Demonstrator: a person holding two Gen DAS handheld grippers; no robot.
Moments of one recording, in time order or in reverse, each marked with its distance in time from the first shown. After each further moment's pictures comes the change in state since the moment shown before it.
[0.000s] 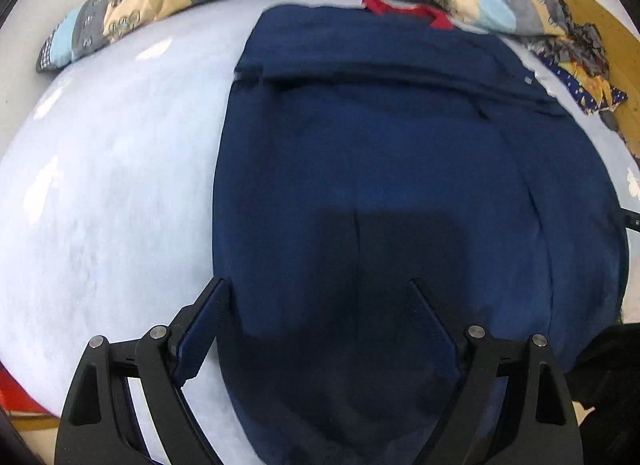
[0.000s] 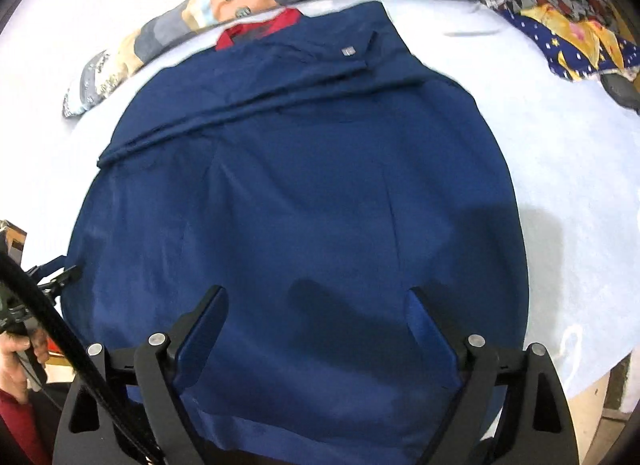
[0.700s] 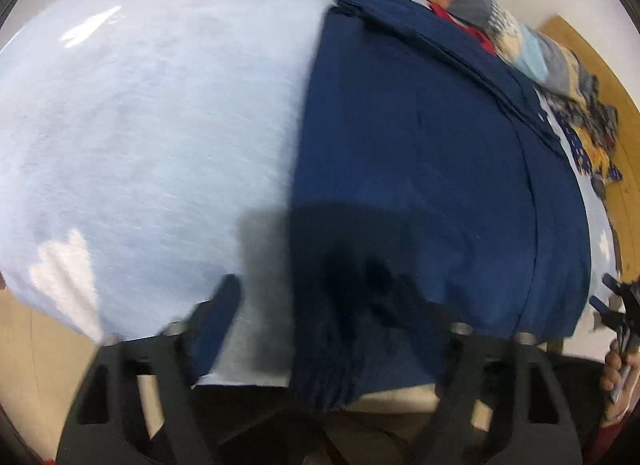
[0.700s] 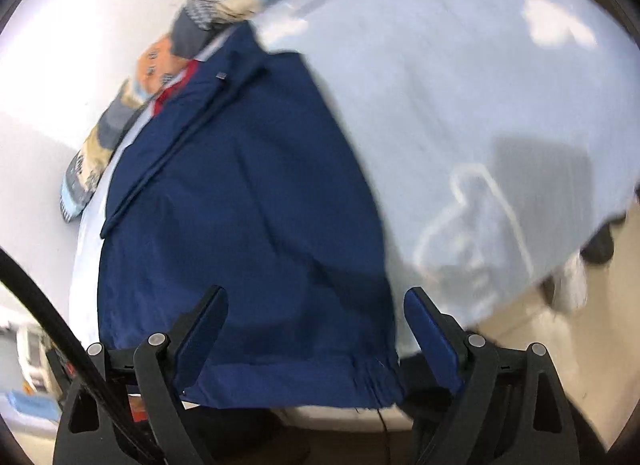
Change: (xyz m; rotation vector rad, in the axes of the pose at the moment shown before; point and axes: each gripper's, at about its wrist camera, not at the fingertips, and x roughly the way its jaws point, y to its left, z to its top) left arm -0.015 0.052 -0.095 -0.306 0.052 -0.145; right arm -0.049 -0.104 -0.082 0.429 -0.052 0.112
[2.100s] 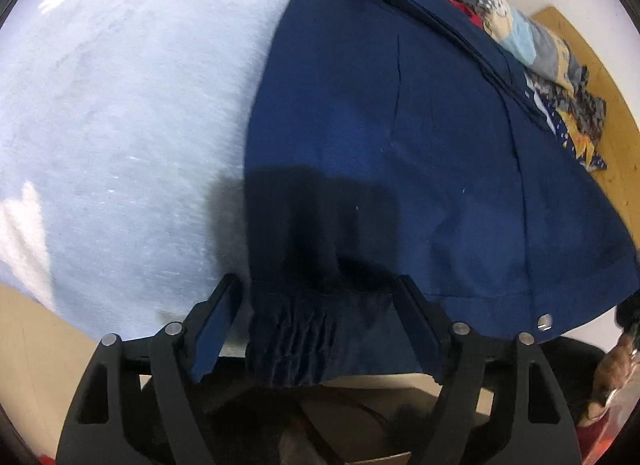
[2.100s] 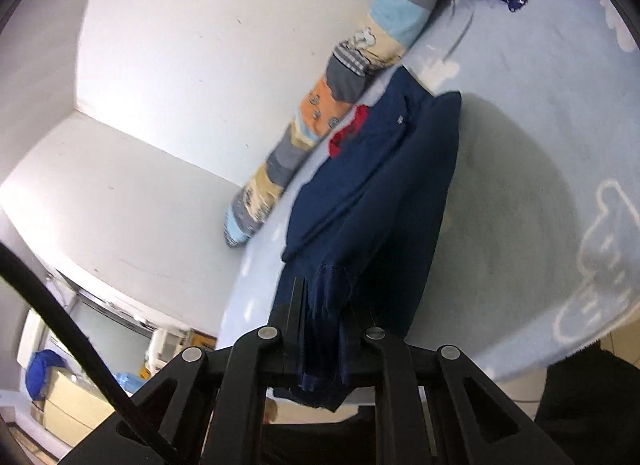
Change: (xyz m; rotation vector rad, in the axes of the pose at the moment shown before) left arm 0.016 -0.012 -0.020 -0.003 0.086 -0.071; right arm -0.052 0.045 -0.023 -0.045 -0.187 0.648
